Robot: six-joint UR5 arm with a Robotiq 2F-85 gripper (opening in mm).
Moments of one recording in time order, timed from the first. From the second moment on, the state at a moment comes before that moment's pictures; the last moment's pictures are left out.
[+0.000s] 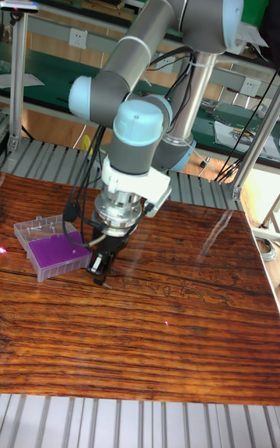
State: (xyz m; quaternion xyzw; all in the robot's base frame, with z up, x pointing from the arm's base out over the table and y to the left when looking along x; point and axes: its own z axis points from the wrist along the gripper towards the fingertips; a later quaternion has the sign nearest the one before) arm 0.550 -0.042 0.027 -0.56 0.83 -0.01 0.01
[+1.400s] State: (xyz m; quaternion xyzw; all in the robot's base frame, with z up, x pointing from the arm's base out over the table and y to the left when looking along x) arm 0.533 -0.161 0.123 -0.65 0.70 -0.25 -0.16
